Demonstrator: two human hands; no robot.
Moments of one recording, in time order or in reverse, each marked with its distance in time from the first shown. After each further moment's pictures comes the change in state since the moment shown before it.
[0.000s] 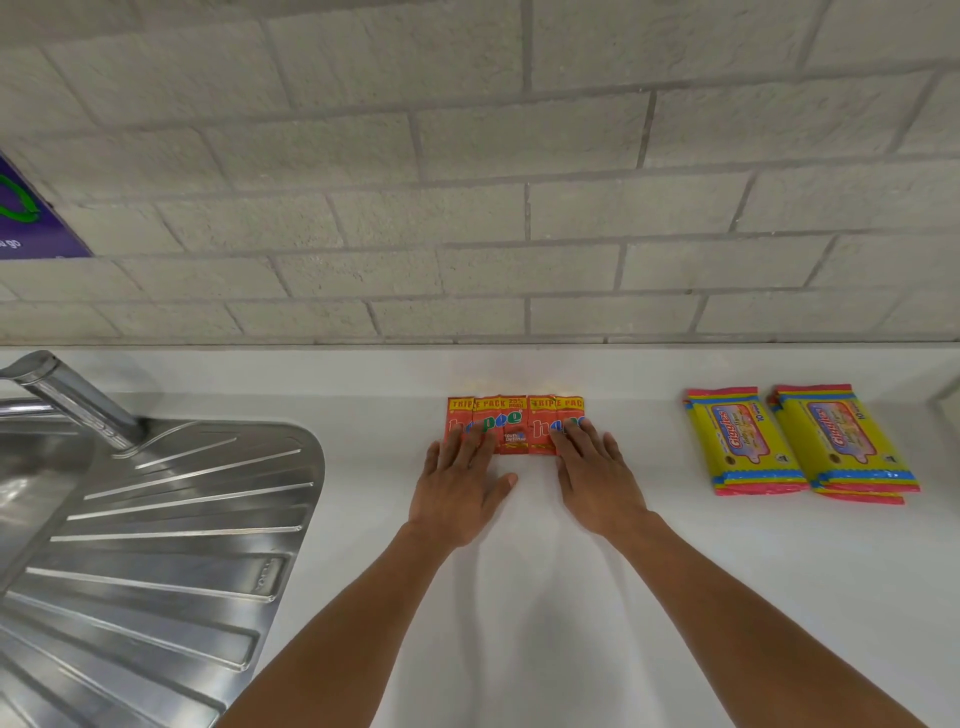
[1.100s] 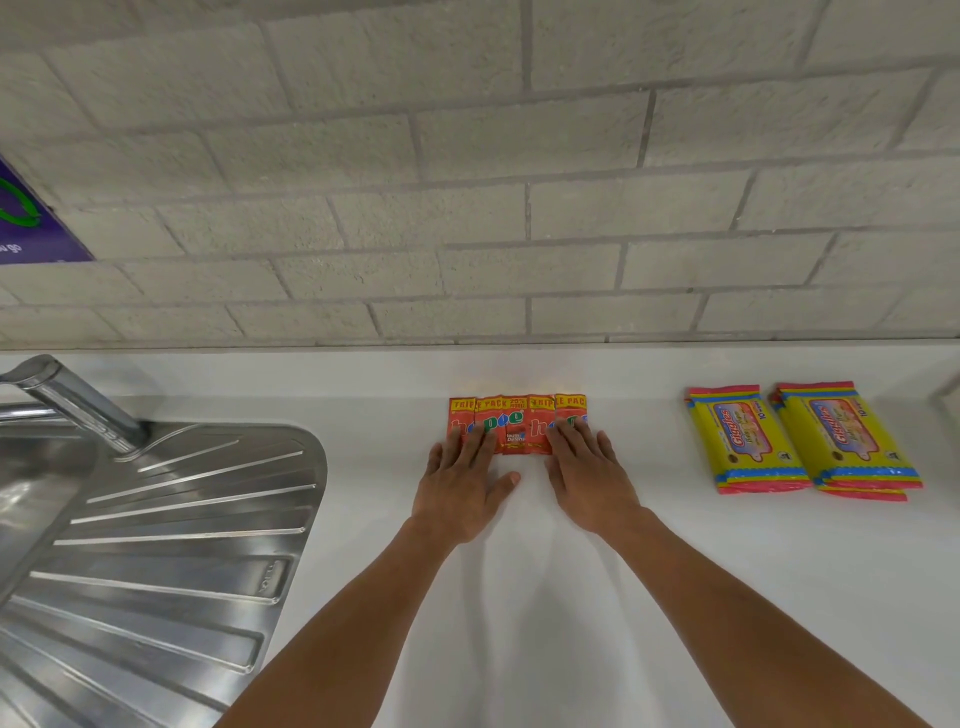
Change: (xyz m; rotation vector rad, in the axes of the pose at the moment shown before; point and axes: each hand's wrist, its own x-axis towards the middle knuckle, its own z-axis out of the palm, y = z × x) left_hand 0.005 -0.001 -0.001 -0.030 -0.064 -0.022; right_hand 0.001 -0.013 -0.010 0.004 -0.096 -0.003
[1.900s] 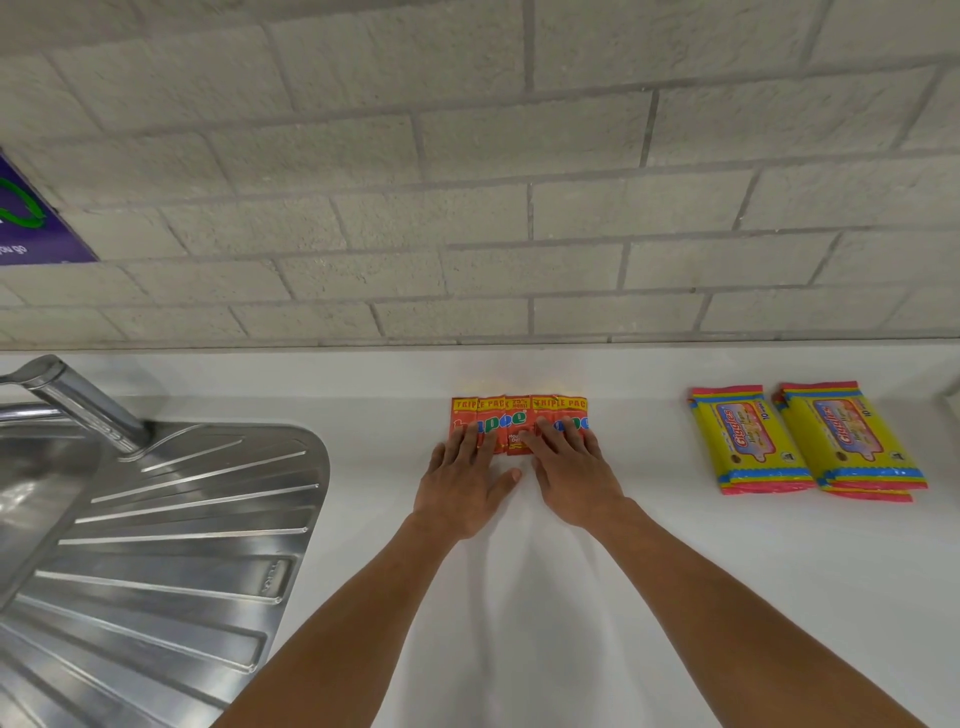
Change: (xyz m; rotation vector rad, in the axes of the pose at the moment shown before) left_hand 0.003 0.000 -0.005 0.019 -0.020 -0.014; right_hand 0.011 -0.016 -0.001 -0.058 -0.075 -0.058
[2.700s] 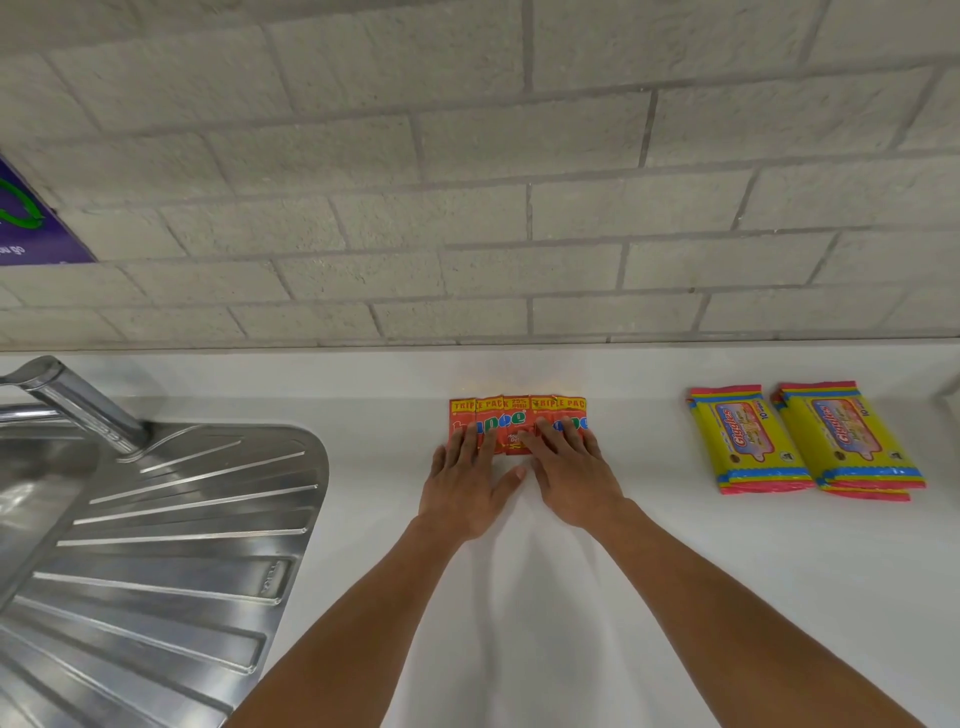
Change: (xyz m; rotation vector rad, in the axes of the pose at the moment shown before) left_hand 0.001 0.006 0.004 -0.096 0.010 -0.056; right_hand -0.001 0.000 0.000 -0.004 0.022 -0.008
